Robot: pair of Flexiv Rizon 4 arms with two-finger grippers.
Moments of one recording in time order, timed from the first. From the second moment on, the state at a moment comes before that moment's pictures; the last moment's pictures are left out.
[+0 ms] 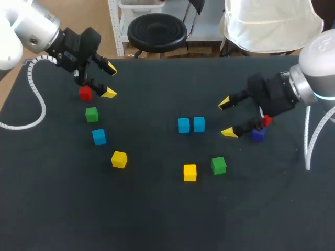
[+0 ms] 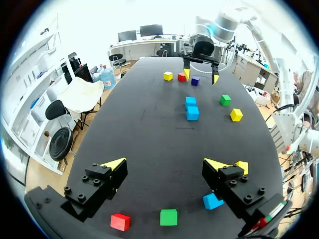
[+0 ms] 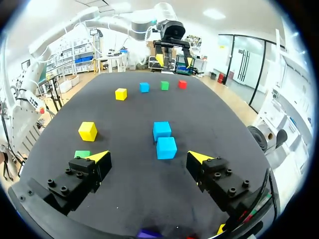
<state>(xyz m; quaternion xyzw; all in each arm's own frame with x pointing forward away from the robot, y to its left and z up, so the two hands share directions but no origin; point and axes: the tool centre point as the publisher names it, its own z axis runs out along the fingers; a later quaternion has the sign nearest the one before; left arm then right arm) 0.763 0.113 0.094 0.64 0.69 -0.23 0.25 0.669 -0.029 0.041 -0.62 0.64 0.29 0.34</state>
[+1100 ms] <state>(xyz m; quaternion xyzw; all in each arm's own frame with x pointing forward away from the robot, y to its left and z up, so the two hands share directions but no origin) 0.680 0.170 0.087 0.60 0.73 -0.19 0.26 0.668 -0.029 0.041 -0.62 0.64 0.29 0.34</state>
